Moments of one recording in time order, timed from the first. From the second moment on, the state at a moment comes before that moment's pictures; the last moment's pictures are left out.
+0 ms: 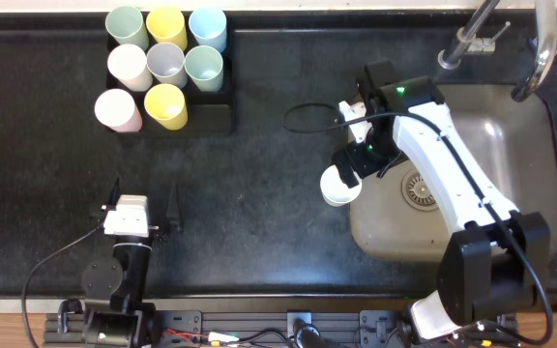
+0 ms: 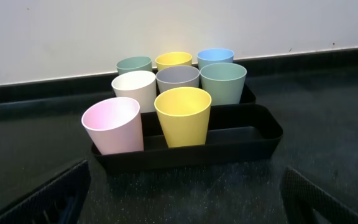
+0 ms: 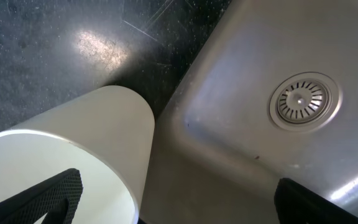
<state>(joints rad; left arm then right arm) -0.07 0.01 0.01 -0.08 -0.02 0.08 0.27 1.75 1.38 -1.24 -0.07 -0.23</state>
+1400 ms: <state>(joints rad) -0.07 0.01 0.01 -0.08 -0.02 0.08 0.60 2.20 2.72 -1.53 -0.08 -0.13</state>
